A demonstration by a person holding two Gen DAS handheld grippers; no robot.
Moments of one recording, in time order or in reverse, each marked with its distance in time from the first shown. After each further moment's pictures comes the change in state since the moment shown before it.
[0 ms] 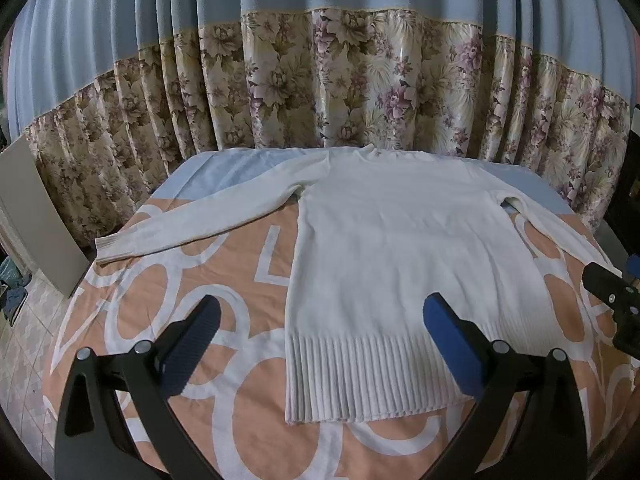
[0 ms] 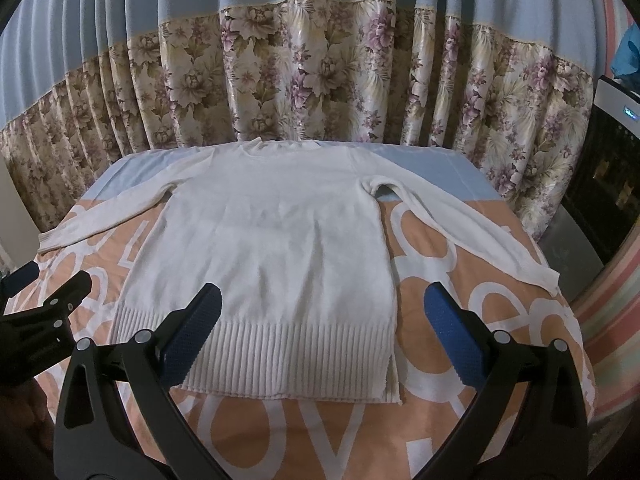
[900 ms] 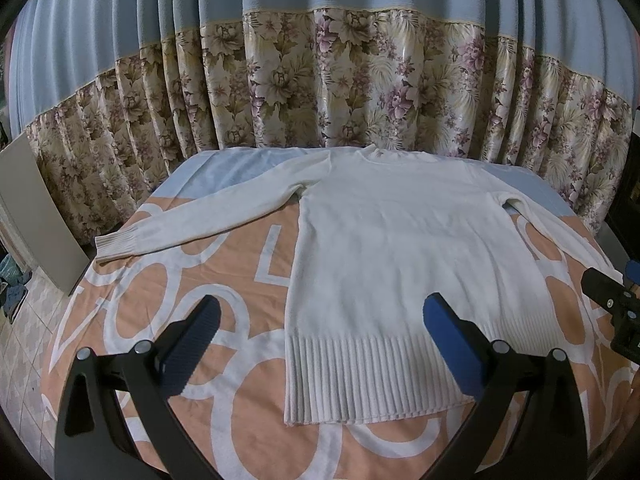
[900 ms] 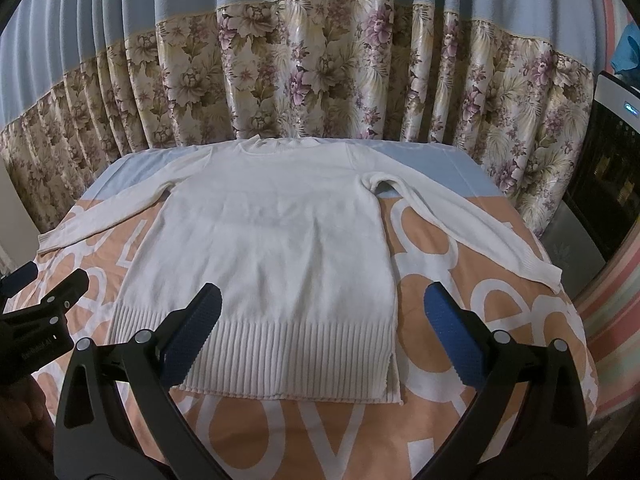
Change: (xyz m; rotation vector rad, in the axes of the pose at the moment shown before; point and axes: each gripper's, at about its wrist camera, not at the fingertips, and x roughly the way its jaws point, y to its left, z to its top) left arm 0.004 0.001 0.001 -0.007 -0.002 0.010; right arm 0.003 -0.003 -0.001 -0.002 0.012 0.003
